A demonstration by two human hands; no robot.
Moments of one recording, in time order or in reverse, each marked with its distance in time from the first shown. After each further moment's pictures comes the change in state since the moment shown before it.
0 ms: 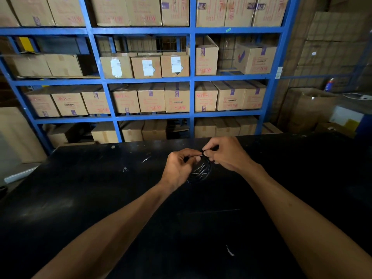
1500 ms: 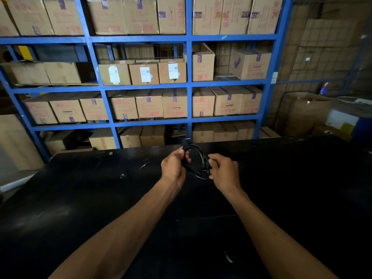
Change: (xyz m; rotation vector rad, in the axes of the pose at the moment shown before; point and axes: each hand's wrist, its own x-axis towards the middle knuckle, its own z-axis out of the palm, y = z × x) left_hand 0.023 0.018 0.016 -1.018 0.421 -0.551; right_hand -0.024 0.020 0.054 0.185 0.340 0.312
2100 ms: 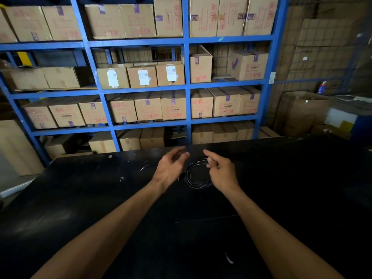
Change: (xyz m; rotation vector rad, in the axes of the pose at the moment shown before) left_hand -0.009 0.024 -0.017 1.075 -0.250 0.281; right_hand -0.004 -0.009 -0.010 0.184 -0.074 0.069
